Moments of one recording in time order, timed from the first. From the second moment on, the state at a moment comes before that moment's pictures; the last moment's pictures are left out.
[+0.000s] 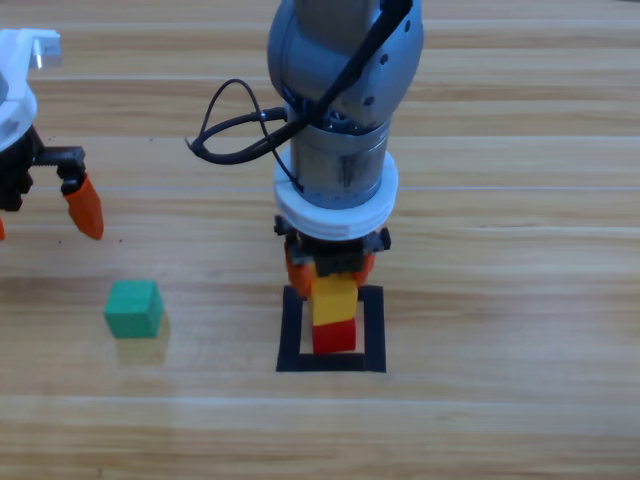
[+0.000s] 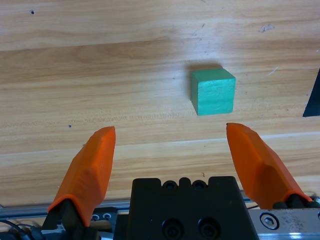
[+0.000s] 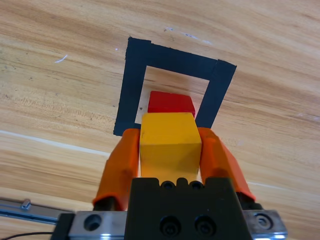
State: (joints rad) arm 0 -0.34 1.78 -1.37 1.03 -0.01 -0.38; arm 1 1.02 2.50 -2.38 1.35 -0.05 0.78
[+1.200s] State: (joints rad) arm 0 -0.53 1.96 -1.33 0.91 0.04 -0.58; arm 1 0.83 1.37 -1.00 0.28 0.17 0.05
